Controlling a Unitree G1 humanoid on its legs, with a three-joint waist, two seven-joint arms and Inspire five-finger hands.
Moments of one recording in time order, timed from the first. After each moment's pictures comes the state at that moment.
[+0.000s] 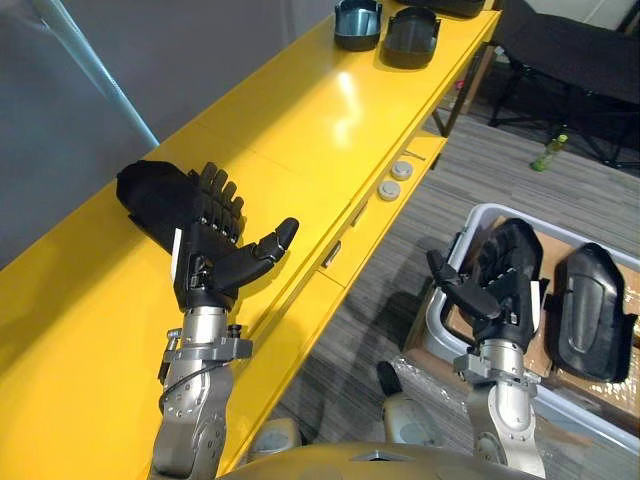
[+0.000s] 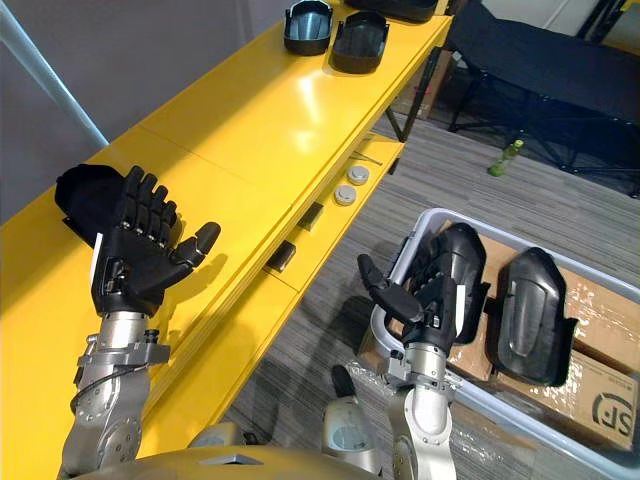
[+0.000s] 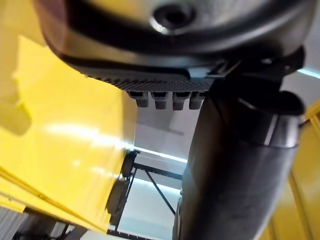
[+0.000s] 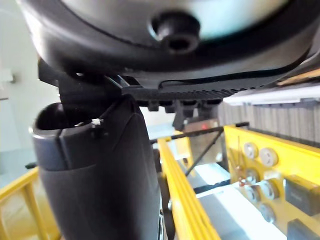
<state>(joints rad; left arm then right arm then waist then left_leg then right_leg) 0.36 0.12 -0.12 -0.48 -0.39 -0.22 0.09 0.43 -0.03 0.01 -0.19 0.26 -0.30 -0.20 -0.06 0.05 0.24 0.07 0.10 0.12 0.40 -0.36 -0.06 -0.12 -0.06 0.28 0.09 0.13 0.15</state>
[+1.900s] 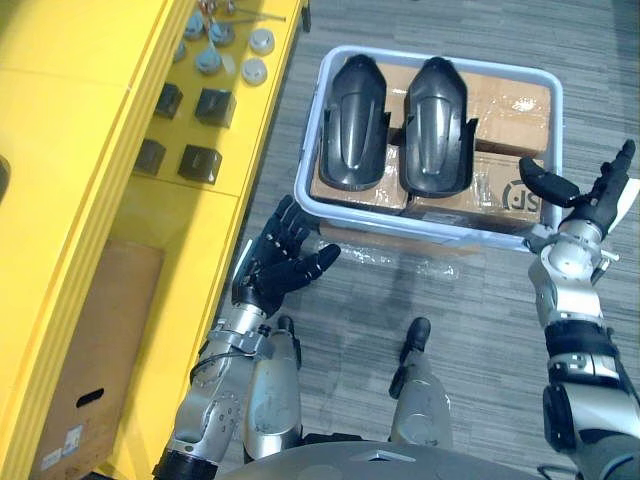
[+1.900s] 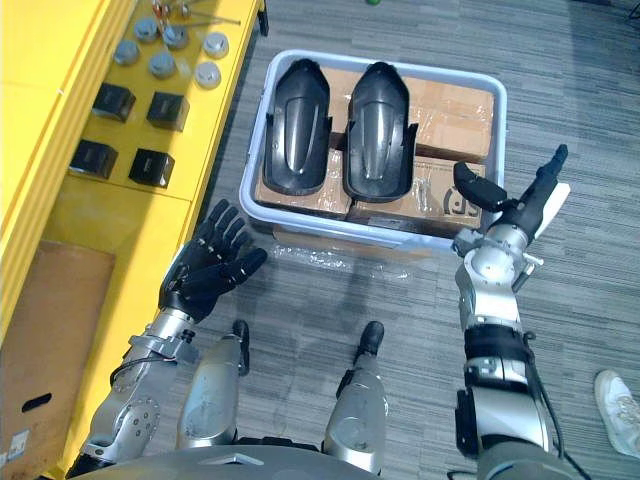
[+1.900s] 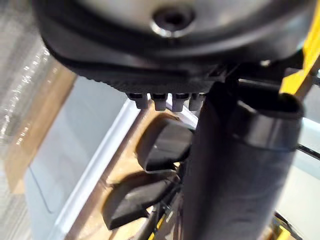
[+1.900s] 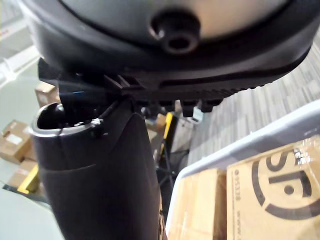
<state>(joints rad) 0.19 0.20 -0.20 -0.13 -0.63 -0.08 -0.09 -0.55 -0.56 -0.14 0.62 0.25 -0.10 -0.50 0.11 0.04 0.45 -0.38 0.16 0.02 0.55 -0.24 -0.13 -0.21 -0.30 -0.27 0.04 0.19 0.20</state>
